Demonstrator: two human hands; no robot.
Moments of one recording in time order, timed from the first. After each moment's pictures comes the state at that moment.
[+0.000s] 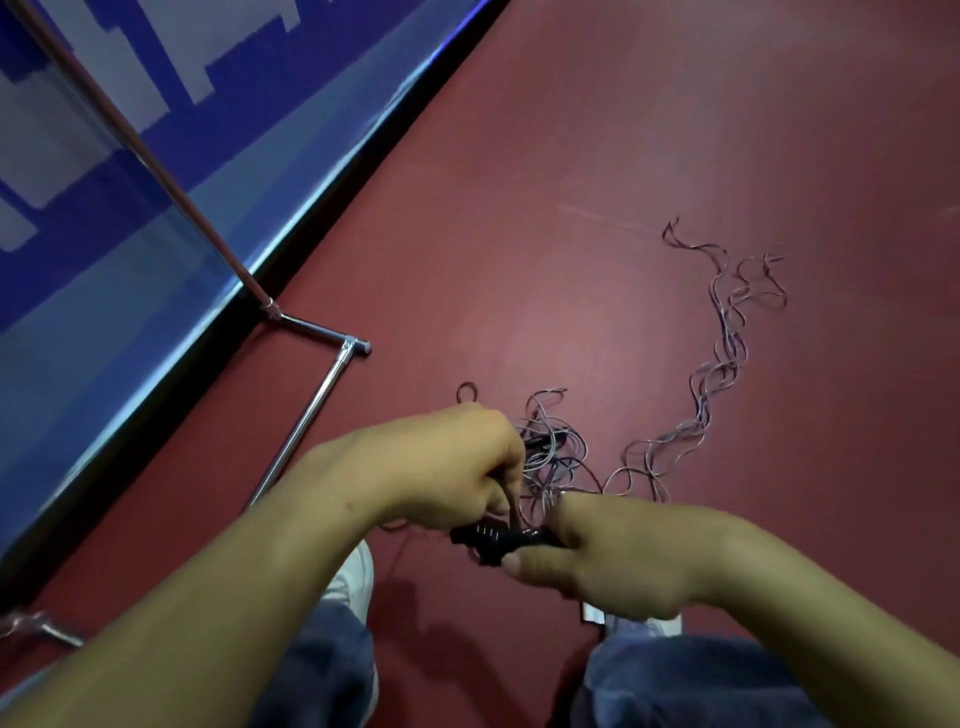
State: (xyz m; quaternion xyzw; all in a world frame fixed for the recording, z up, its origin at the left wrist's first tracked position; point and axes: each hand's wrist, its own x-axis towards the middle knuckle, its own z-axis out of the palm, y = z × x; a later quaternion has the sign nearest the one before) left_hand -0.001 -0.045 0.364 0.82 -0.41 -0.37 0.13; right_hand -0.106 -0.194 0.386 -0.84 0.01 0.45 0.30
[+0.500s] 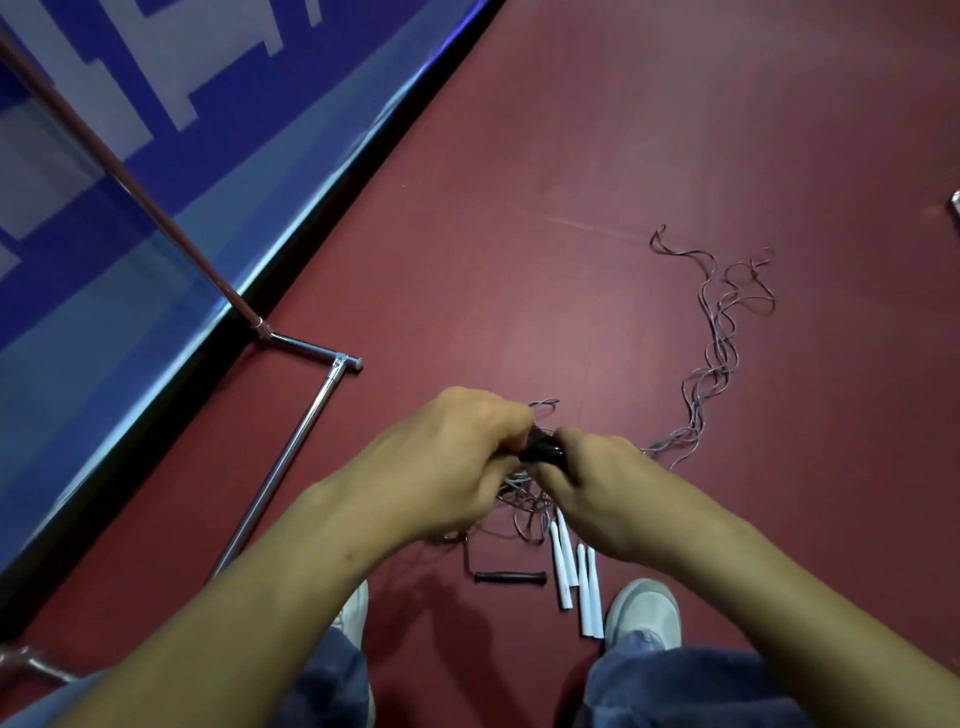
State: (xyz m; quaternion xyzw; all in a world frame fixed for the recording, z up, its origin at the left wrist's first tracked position) left_hand -0.003 -0.050 0.356 0.84 -0.45 -0.13 0.27; right_hand -0.088 -0.220 0.347 -0.93 0.12 0.21 0.28
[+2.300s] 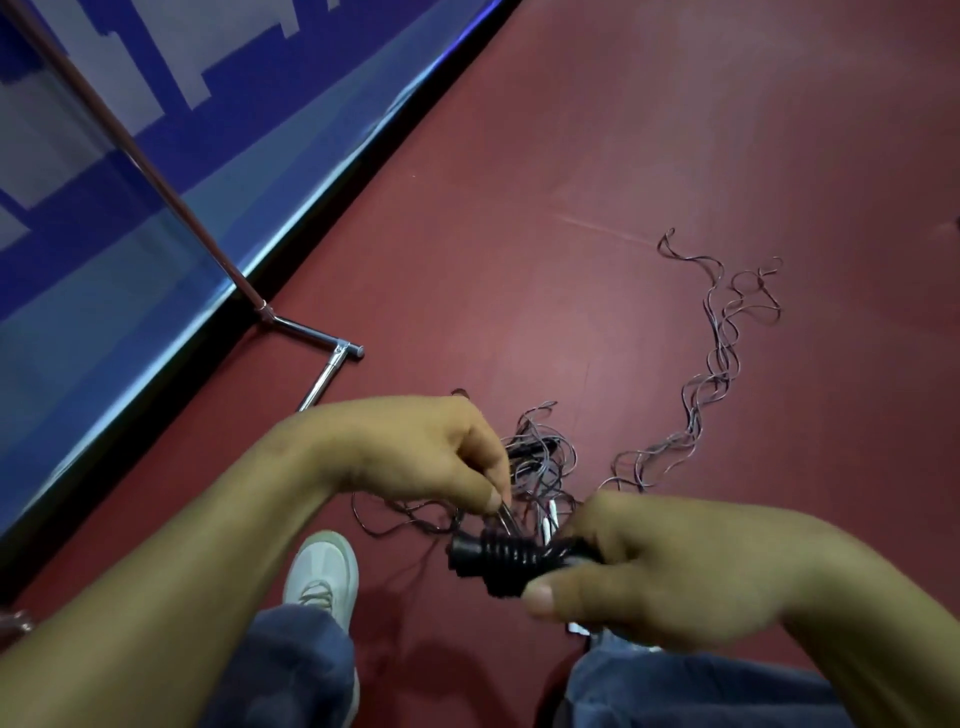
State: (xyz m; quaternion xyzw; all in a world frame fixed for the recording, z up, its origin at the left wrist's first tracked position) left_hand 0.013 -0.043 0.379 0.72 -0.35 -0.52 0.31; right_hand -0.122 -0.251 0.424 -0.79 -0.05 0.44 0.43
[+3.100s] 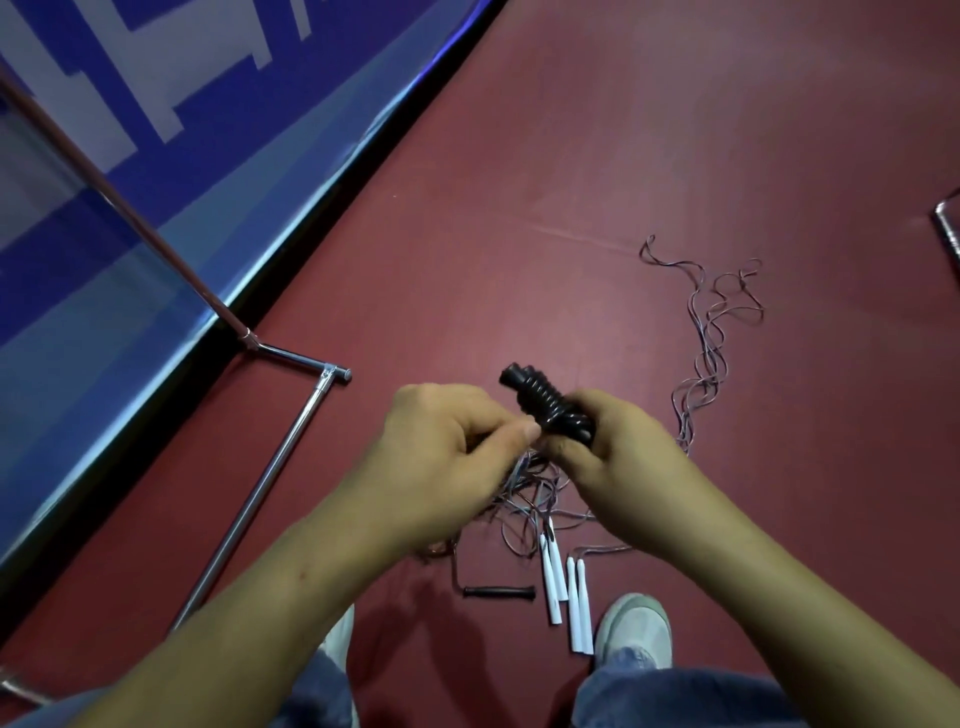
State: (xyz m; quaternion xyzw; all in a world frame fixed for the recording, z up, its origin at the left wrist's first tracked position) left_hand -0.016 -0.067 0.370 0.82 -0.32 -0.09 0.46; right_hand -0.081 -0.242 0.365 -0.90 0.15 0.05 0.41
